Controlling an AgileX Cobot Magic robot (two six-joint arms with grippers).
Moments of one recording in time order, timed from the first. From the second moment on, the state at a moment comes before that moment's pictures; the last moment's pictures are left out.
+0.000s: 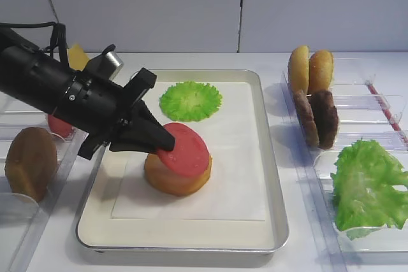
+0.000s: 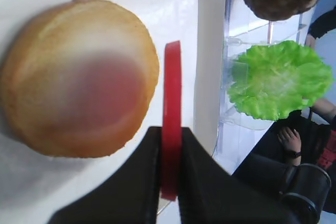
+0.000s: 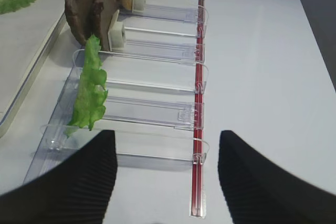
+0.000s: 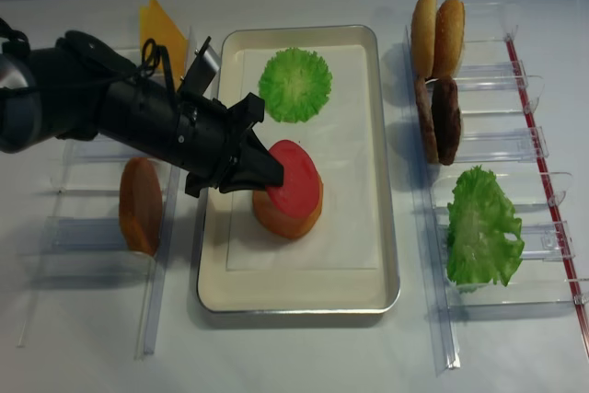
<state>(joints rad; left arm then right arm) -0.23 1.74 -0.98 -1.13 1.05 0.53 0.04 -0.02 -0.48 0.01 1.13 -0.10</state>
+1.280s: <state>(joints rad) -0.22 1.83 -0.99 -1.17 1.05 0.55 0.04 -0.02 -0.48 0.01 1.13 -0.09</state>
